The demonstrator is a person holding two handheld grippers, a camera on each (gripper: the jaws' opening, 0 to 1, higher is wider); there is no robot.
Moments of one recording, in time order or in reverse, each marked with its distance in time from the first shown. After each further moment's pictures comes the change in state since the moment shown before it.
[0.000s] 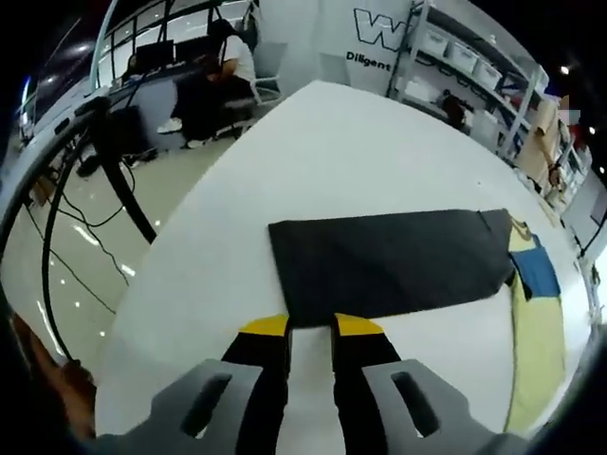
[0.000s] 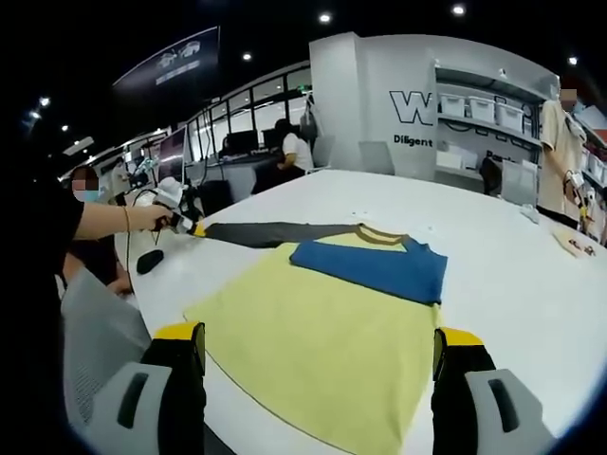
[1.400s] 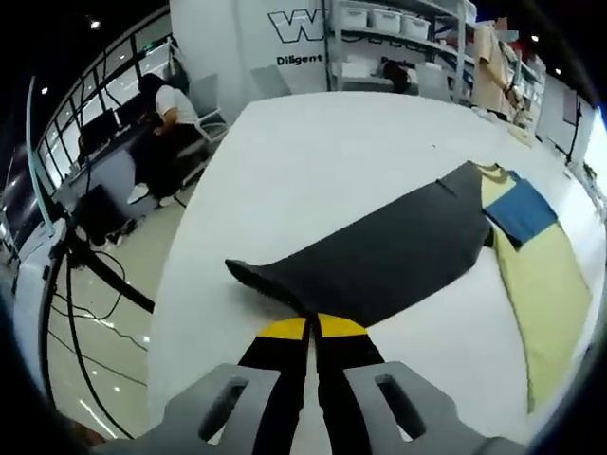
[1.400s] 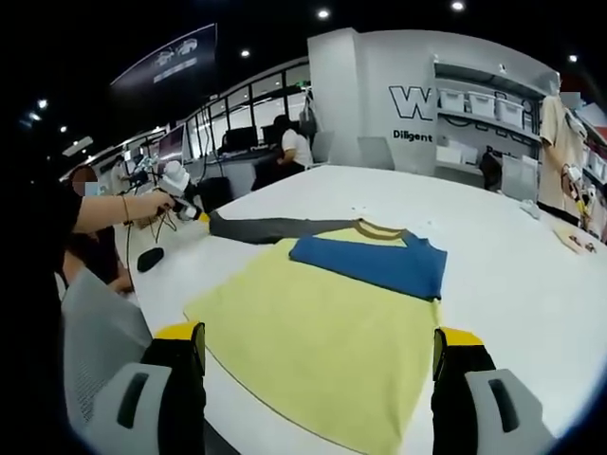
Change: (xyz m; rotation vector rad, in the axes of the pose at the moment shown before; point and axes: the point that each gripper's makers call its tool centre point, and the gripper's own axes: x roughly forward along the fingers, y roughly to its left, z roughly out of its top) left arm -0.017 -0.055 0.042 0.385 -0.060 -0.063; right arm -0.002 0.001 -0.003 0.011 0.015 0.009
